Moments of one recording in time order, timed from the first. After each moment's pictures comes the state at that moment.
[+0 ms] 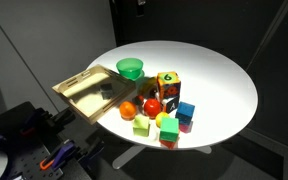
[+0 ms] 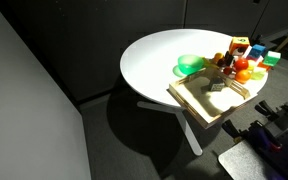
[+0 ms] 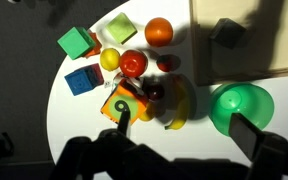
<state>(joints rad) -0.11 -0.14 -0.13 -2.10 -0.09 1.98 -0.05</state>
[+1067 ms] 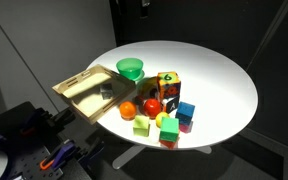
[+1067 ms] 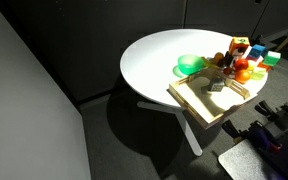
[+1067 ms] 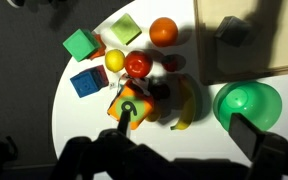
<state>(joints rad) -0.13 -0.12 -0.14 -2.09 -0.09 1.98 -0.05</state>
